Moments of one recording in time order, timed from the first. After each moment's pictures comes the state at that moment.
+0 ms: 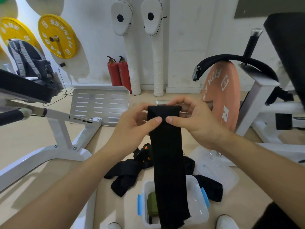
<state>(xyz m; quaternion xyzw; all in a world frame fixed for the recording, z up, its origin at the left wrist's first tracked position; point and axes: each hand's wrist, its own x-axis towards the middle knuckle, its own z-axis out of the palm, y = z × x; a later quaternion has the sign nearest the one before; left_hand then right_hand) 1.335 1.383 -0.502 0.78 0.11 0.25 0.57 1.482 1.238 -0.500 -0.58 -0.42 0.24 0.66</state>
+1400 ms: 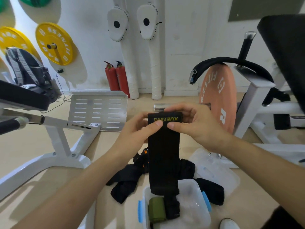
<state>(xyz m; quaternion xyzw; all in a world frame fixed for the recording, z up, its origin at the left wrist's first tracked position) 1.342 1.377 -0.504 0.75 0.14 0.19 0.62 1.494 1.231 -0.505 -0.60 -0.47 0.18 0.62</state>
